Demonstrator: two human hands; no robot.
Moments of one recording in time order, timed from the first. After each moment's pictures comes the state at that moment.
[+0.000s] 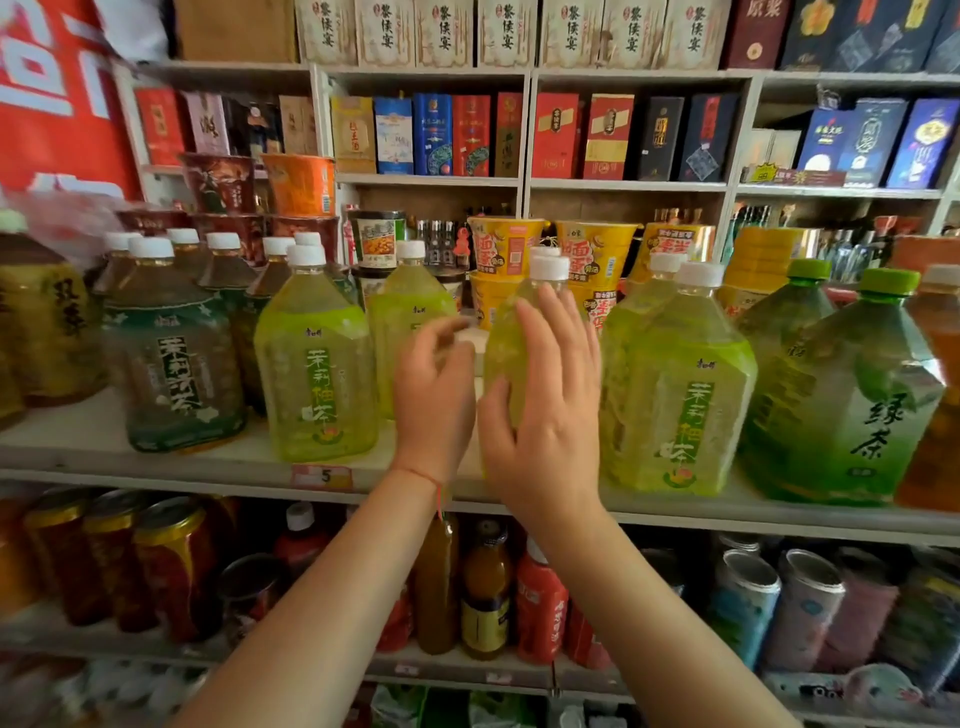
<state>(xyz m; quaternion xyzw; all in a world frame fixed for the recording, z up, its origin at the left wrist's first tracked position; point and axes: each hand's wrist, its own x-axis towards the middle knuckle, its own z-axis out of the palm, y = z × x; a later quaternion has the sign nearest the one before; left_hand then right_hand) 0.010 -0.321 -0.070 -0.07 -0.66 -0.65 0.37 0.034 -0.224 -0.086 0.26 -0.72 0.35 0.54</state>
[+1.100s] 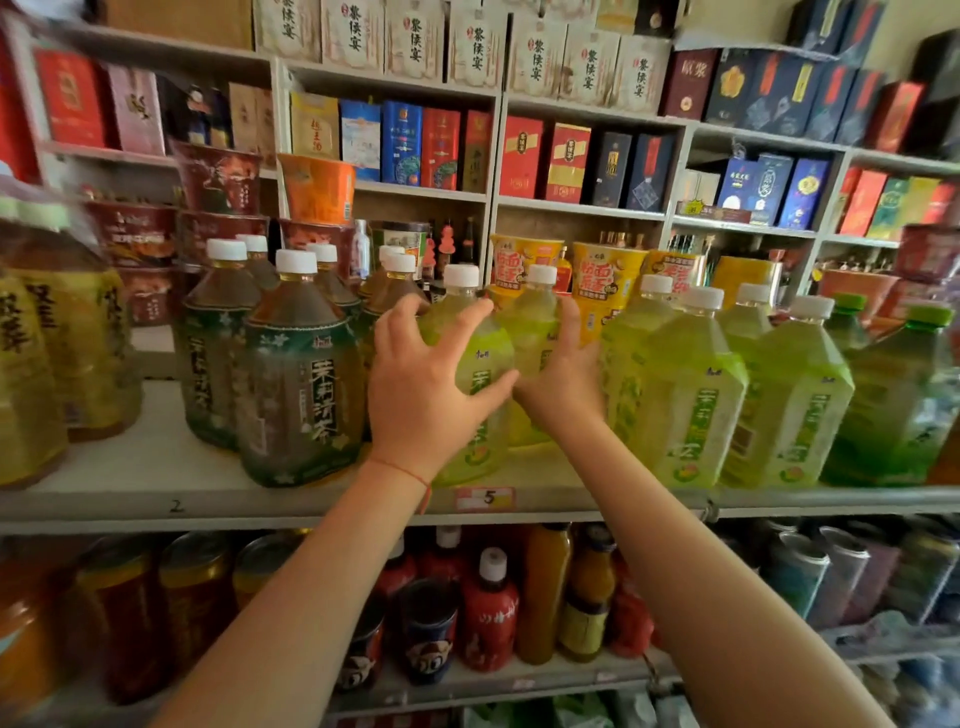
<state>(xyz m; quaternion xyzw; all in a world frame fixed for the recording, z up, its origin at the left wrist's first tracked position) -0.004 -0.501 -0.073 -0.14 -0.82 -0.22 0.52 -0.034 -0.348 -0.057 -0.04 -0.89 0.34 0.28</state>
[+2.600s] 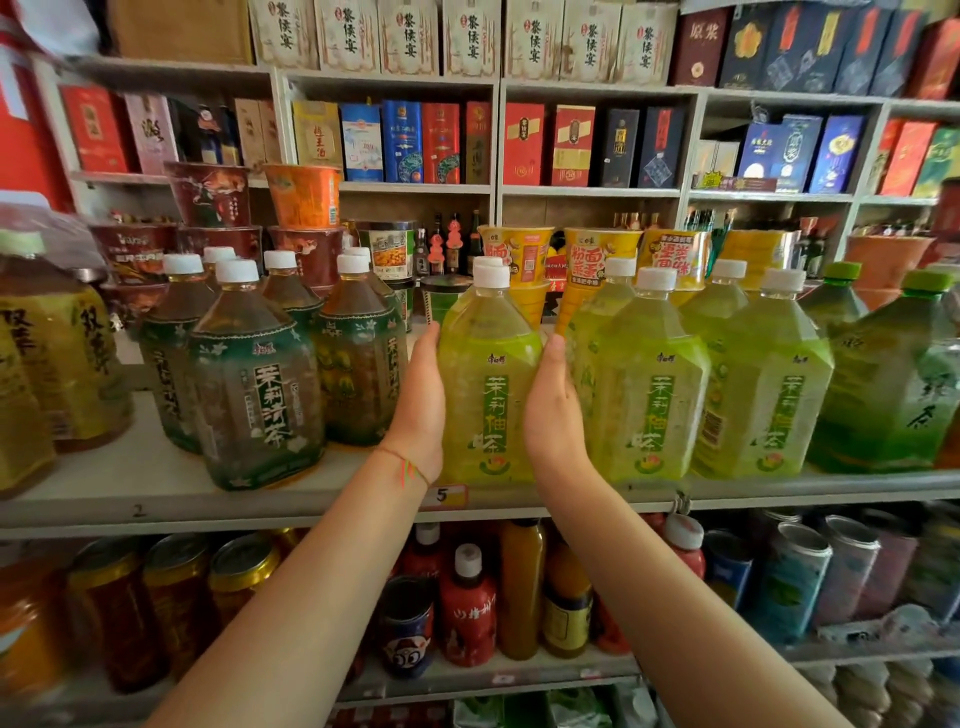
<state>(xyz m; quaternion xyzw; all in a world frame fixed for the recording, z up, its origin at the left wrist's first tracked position) 0.006 -0.435 -0.058 -0.05 -0.55 -0.83 0.03 0.025 -0.332 -0.065 -0.03 -0.69 0.71 0.17</state>
